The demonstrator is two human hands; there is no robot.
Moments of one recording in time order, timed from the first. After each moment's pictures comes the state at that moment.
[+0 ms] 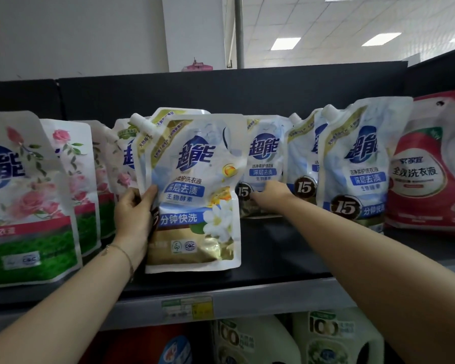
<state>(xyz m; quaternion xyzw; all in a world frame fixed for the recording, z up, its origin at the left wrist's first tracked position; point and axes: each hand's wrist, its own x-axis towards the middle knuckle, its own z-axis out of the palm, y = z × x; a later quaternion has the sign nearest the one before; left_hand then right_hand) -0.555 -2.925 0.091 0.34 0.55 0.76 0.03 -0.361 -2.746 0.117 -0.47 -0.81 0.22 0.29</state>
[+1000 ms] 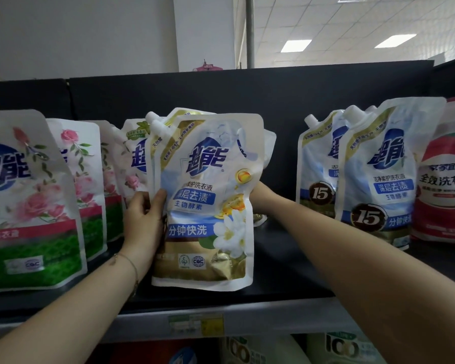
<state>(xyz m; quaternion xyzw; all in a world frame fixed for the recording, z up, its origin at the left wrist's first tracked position) -0.552 -2.928 0.091 0.36 0.59 0.72 -0.01 -0.417 -2.735 0.117 -0.26 -0.87 0.29 0.30</state>
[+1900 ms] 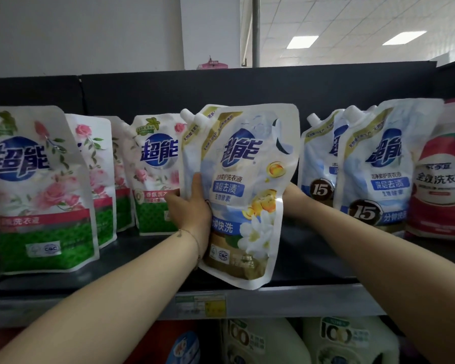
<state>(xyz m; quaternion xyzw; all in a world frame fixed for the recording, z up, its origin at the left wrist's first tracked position) -0.494 -2.881 0.094 0.20 0.51 0.83 0.07 -0.353 -2.741 0.109 -0.28 -0.86 0.30 0.31</state>
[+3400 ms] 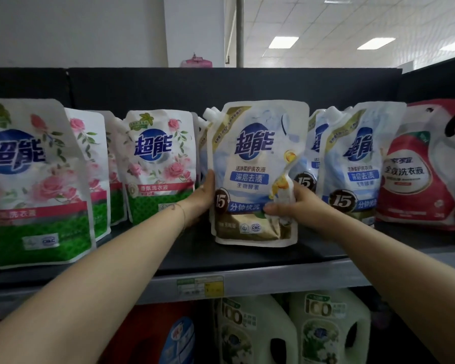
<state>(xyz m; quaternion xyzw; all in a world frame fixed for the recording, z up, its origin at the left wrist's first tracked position) -0.493 -2.883 0.114 0.46 0.61 0.58 0.27 -0.284 -2.812 0.103 -0.25 -0.78 0.46 0.33</state>
